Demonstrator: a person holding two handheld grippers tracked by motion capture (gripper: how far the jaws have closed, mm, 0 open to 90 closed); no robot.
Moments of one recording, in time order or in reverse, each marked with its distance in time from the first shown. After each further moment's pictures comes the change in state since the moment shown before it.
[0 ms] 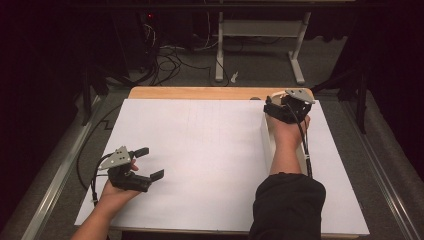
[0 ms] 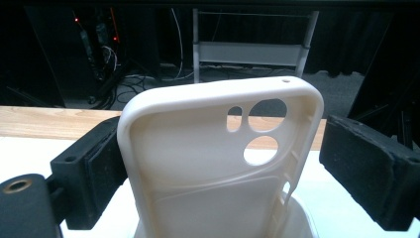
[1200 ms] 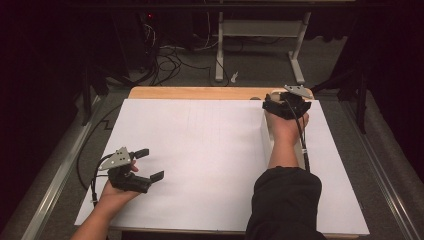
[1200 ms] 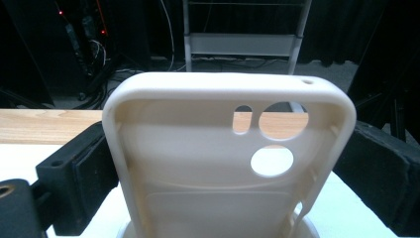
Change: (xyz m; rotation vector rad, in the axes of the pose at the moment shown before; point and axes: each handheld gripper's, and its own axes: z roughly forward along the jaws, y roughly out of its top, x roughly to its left) left arm 0.001 -0.002 -0.001 0.014 -0.002 -0.004; right arm -0.001 0.003 0.018 0.035 -0.035 0.021
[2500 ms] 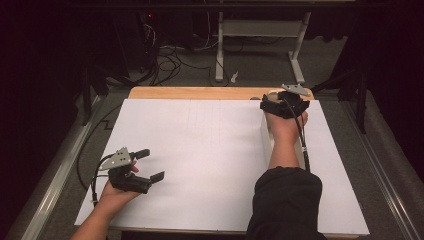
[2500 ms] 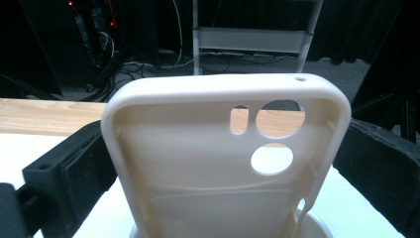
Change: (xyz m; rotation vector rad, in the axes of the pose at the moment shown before) left arm 0.000 -0.001 0.000 0.012 -0.003 0.003; right arm 0.004 0.003 0.002 0.026 0.032 -0.022
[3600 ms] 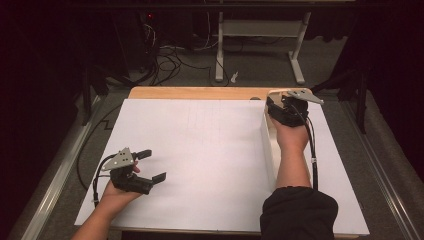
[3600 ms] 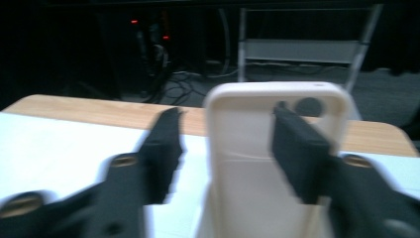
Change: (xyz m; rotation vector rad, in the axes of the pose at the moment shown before) left arm -0.003 -0.002 0.003 0.015 -0.006 0.010; right arm -0.001 0.003 -0.054 -0.042 0.197 0.010
